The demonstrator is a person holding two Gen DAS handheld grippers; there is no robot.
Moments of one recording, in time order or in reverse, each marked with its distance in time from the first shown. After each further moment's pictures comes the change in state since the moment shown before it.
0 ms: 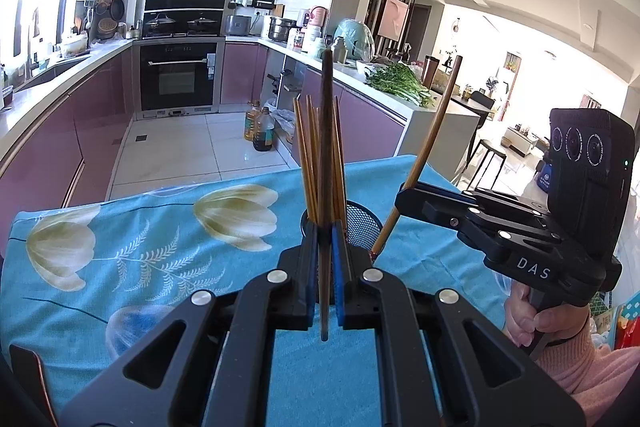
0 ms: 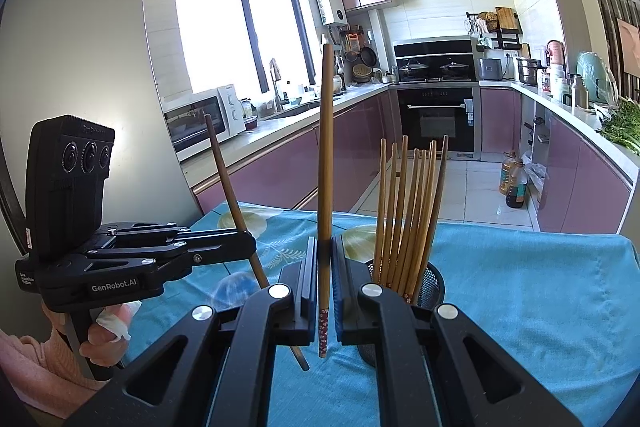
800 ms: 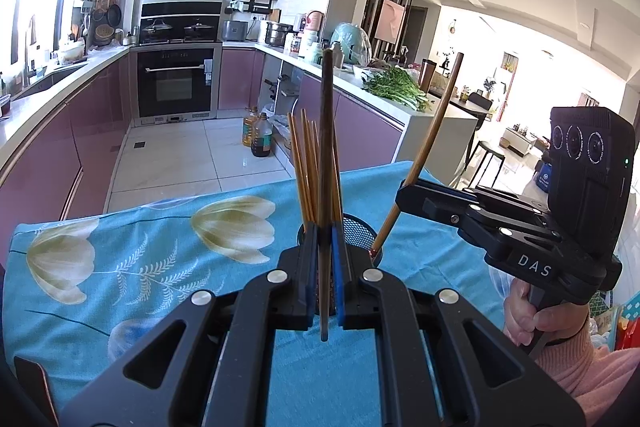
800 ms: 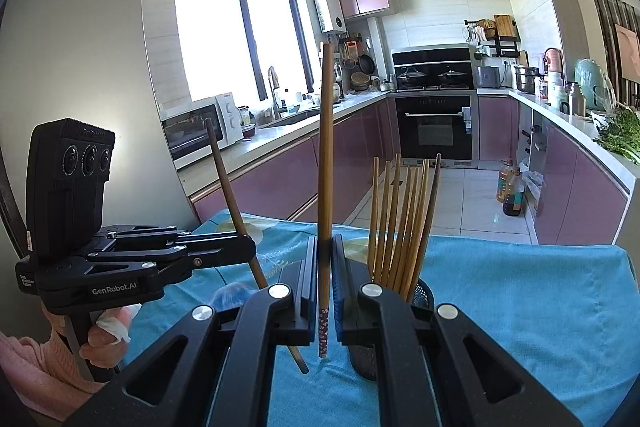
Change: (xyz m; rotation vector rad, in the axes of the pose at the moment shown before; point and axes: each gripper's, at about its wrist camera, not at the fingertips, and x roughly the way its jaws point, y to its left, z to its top) left arm 0.001 -0.003 0.010 0.015 -0.015 -0.005; right arm -0.003 -0.003 0.009 -0.009 -0.029 -0.008
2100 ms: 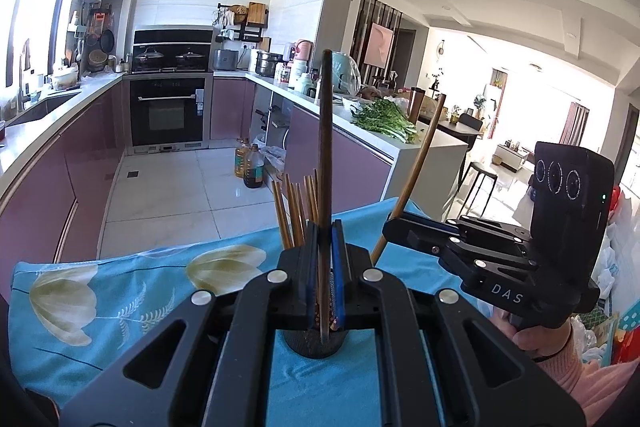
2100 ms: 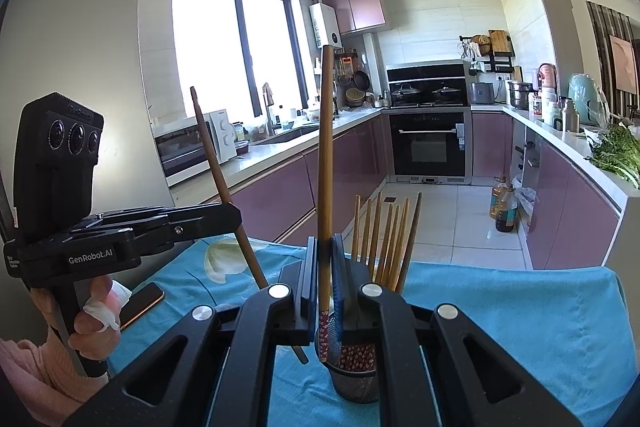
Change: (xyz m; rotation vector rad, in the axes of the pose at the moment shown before) left arm -0.011 -0.011 0.029 0.028 -0.104 -0.028; right arm -0.009 -0.012 0.021 -0.009 -0.054 -0.023
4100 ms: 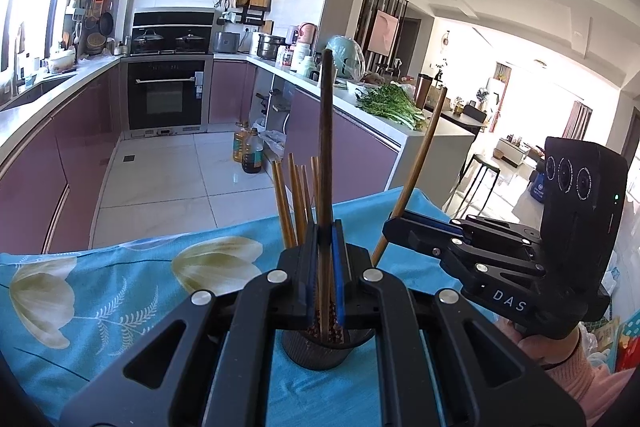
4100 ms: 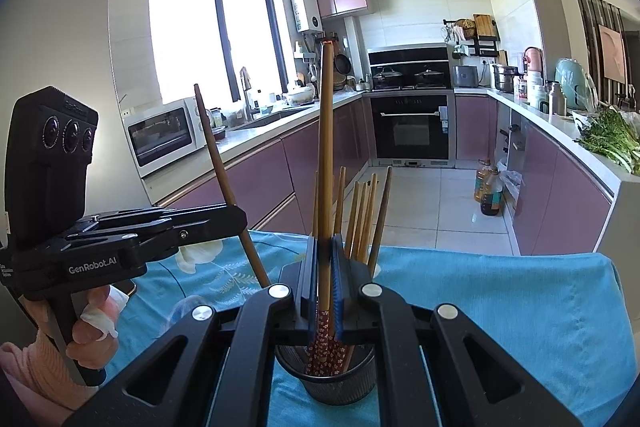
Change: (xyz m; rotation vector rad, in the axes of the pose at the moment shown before) left arm 0.029 0.002 0.006 -0.028 0.061 -0.007; right arm 0.034 -0.022 -0.002 0.027 0.064 -0.069
